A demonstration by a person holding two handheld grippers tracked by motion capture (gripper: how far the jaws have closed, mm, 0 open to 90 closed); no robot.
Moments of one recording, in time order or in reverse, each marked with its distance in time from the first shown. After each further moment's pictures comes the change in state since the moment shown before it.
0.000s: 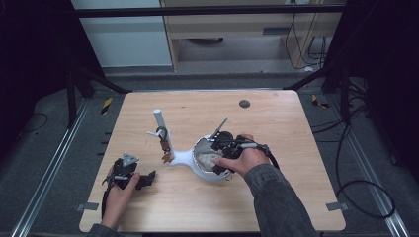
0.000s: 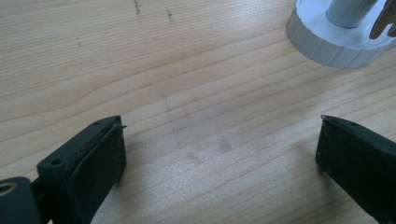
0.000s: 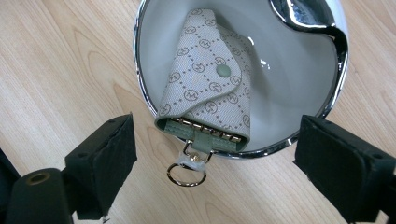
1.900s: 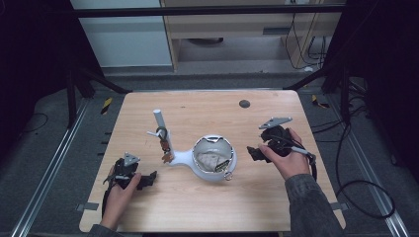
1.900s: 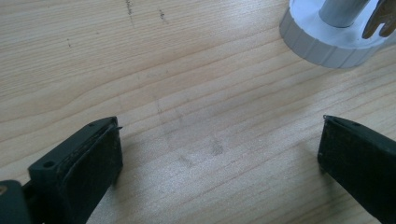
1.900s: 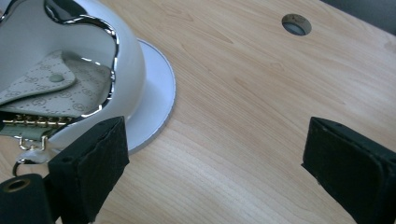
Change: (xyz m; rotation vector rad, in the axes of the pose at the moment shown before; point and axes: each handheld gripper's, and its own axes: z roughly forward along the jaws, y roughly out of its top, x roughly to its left) left arm -0.002 0.001 0.001 0.007 -0.014 0.006; right arm -0.076 -0.094 -0.026 -0.365 -0.212 0.265
